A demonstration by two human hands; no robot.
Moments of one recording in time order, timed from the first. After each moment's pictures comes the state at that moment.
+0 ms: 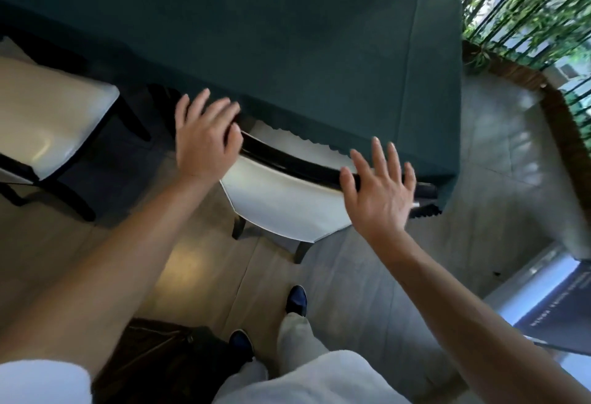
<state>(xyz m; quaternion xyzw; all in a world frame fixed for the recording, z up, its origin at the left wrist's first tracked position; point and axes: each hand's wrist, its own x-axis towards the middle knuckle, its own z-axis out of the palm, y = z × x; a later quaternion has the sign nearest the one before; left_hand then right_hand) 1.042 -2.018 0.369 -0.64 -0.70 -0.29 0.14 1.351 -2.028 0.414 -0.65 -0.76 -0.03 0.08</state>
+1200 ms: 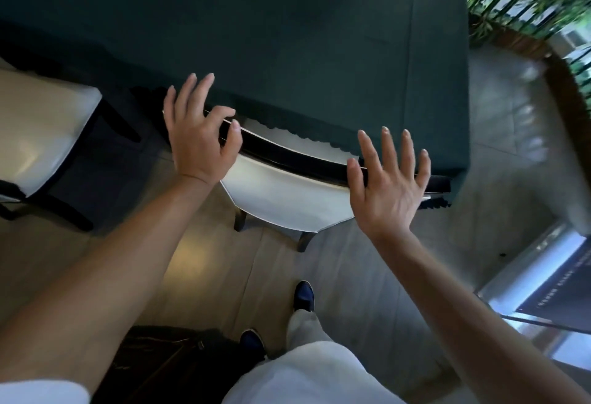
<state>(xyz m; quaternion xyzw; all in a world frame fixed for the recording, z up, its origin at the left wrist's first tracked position) 1.031 -1.970 0.355 -0.63 -0.67 -0.38 0.14 1.338 -1.988 0.388 -0.64 -0.74 -0.12 0.18</state>
